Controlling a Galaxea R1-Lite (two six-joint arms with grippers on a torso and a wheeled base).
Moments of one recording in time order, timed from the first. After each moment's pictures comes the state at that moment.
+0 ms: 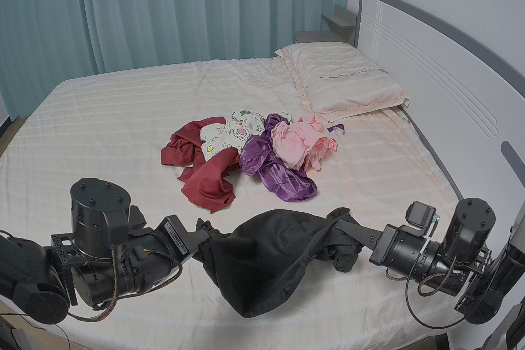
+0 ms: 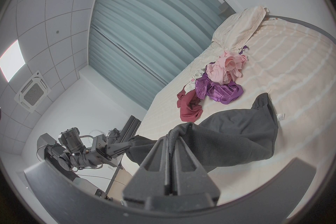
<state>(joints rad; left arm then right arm) -0.68 1.55 -0.46 -0.61 0.12 -1.09 0.65 1.86 -0.19 -1.55 0.10 0.78</state>
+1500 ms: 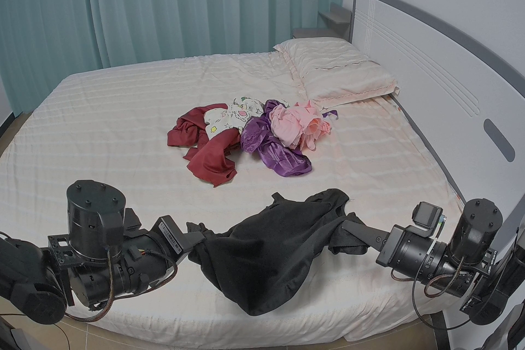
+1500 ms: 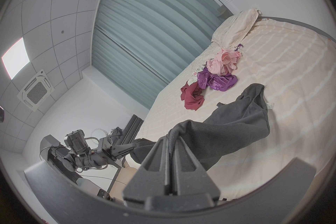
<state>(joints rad) -0.66 1.53 -0.44 -0.61 0.11 -1.13 0.65 1.82 -0.16 -1.55 0.10 0.78</state>
